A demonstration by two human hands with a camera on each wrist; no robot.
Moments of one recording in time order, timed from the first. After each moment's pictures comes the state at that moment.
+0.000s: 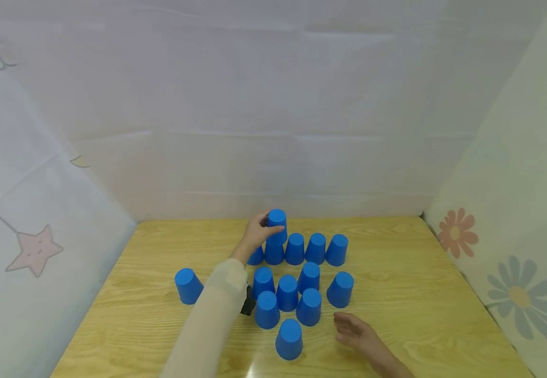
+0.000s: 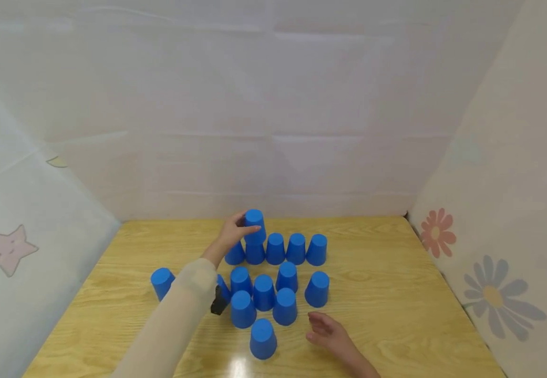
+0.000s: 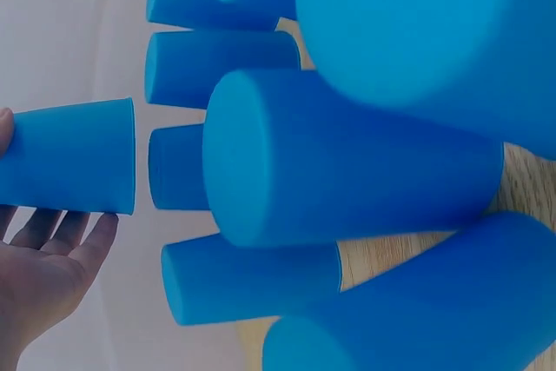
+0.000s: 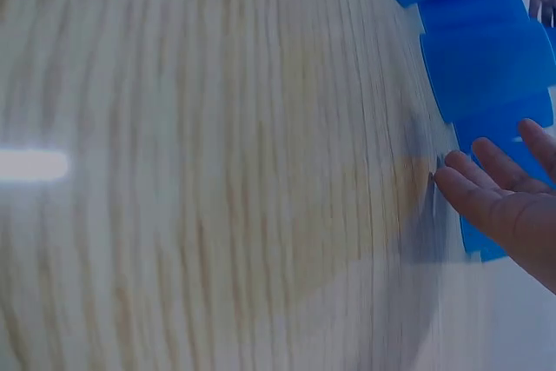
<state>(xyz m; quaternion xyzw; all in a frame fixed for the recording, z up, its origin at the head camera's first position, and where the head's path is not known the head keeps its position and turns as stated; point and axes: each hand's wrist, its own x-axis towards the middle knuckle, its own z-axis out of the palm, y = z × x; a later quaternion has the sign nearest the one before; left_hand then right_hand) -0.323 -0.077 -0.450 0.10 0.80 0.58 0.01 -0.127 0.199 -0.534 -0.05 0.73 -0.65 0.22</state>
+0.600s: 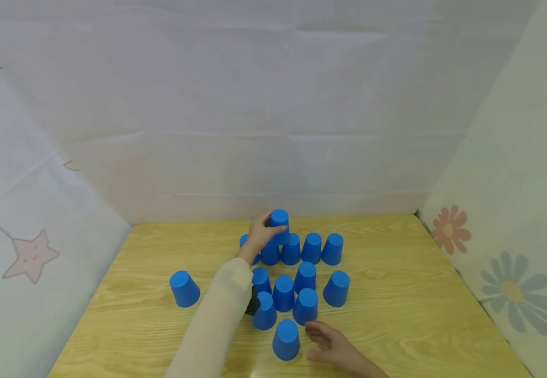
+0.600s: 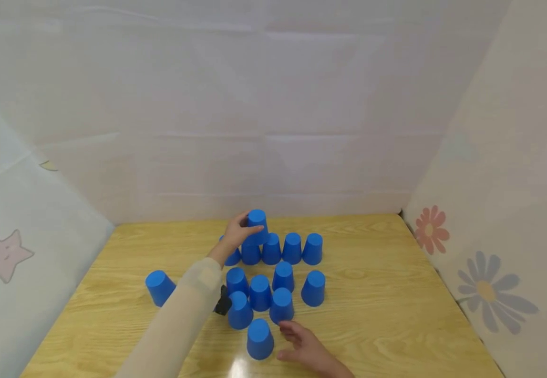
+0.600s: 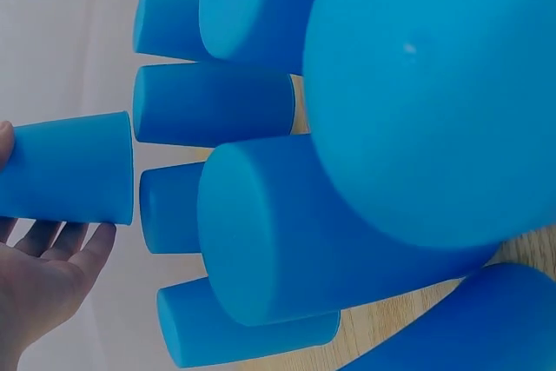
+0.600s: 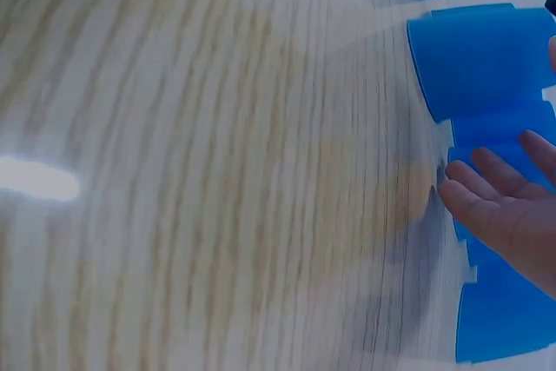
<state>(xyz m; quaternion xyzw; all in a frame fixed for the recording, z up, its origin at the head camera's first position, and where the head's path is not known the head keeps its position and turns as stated) -0.322 -0.056 -0.446 0.06 0.81 0.59 0.02 -0.118 0.154 -0.528 -0.12 0.70 -0.64 0.29</state>
